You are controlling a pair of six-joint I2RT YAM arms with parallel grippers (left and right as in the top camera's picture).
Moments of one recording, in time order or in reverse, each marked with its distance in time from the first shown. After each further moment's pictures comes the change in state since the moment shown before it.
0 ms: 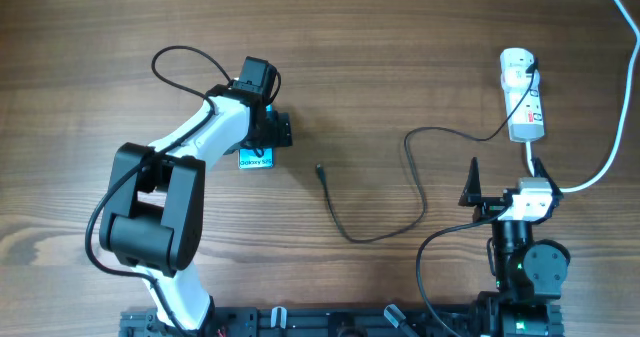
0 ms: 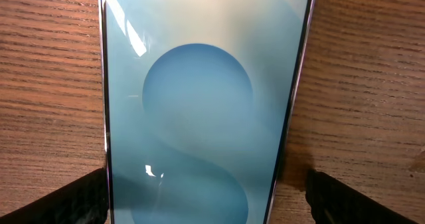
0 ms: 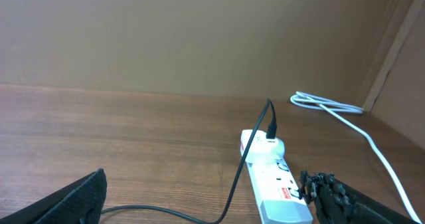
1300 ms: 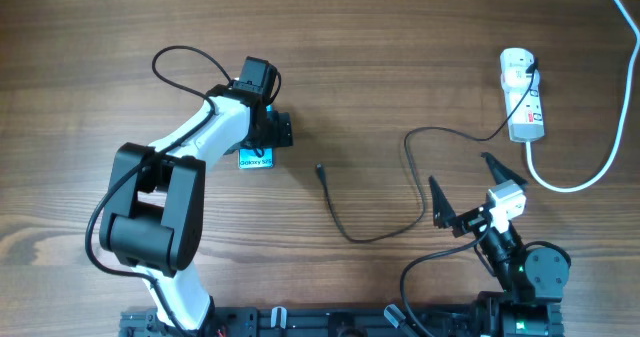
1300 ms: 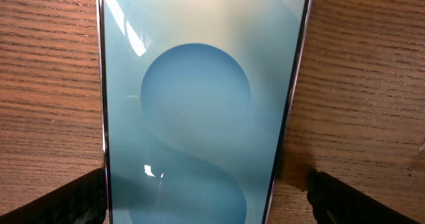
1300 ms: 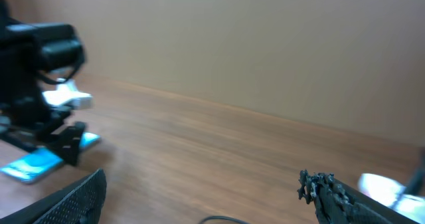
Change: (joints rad) left arm -0.001 0.000 0.000 0.000 0.000 0.000; right arm 0.000 0.000 0.002 0.045 -0.462 0.051
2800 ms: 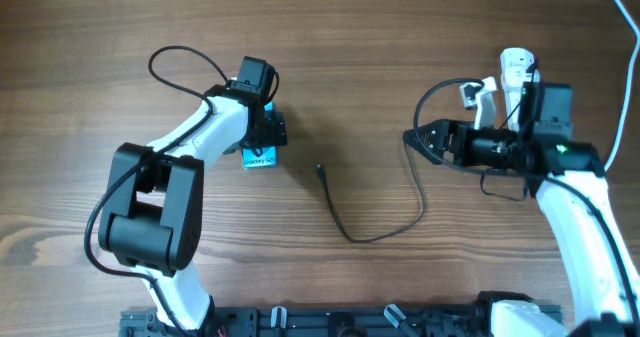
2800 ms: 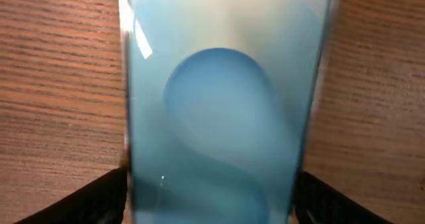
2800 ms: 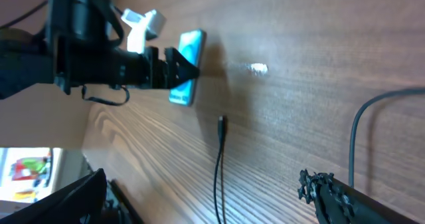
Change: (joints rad) left arm 0.010 0.001 -0.003 0.014 -0.019 -0.012; right arm 0.006 1.292 0.898 -0.709 -0.403 0.130
